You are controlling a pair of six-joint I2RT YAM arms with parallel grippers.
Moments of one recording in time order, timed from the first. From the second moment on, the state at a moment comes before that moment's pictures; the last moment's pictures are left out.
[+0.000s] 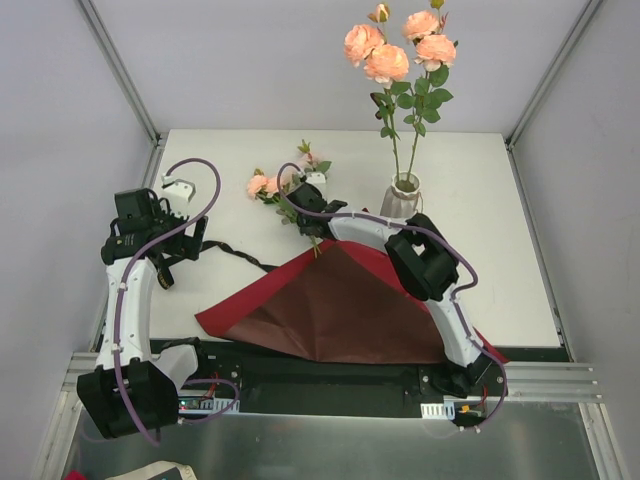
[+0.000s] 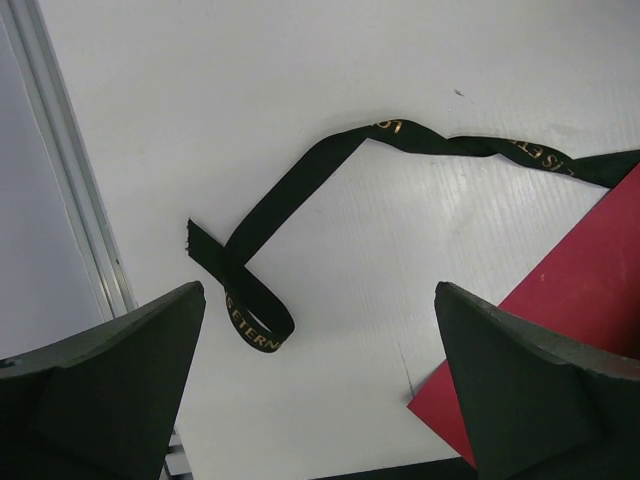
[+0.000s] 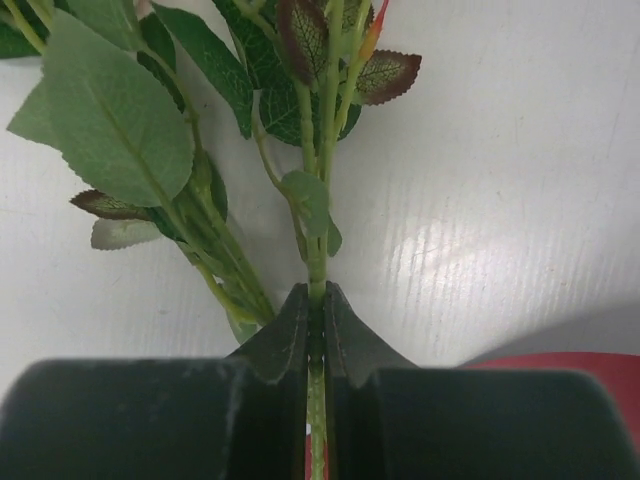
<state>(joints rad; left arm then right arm) 0.24 1.03 0.92 -0.71 0.28 0.45 0.85 2.24 1.67 -0.35 0.43 0.54</state>
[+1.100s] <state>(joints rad) 0.25 1.01 0.92 -0.73 0.23 0.44 0.95 1.38 1.38 0.81 0.19 -0.41</state>
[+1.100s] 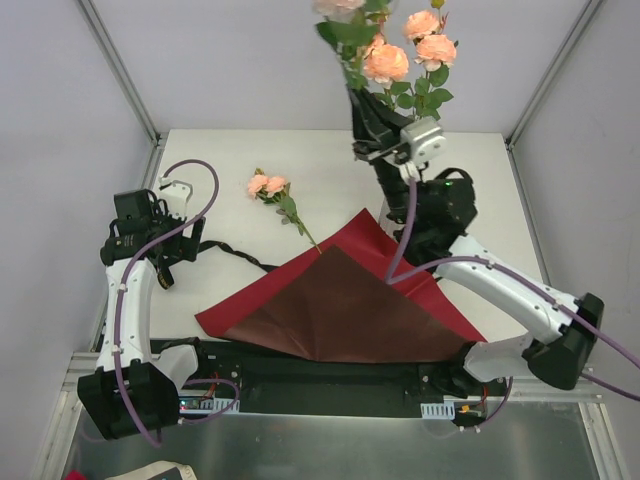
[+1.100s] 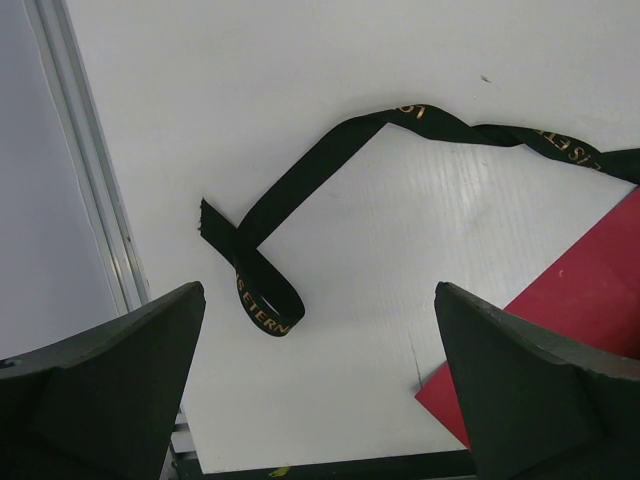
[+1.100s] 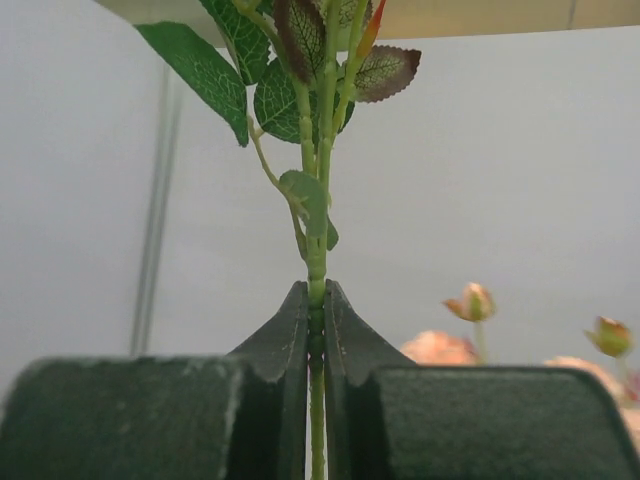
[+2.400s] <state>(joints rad) 0.25 1.07 0.95 -0.73 0.24 0.45 0.57 1.39 0.92 1.12 0.47 -0.35</state>
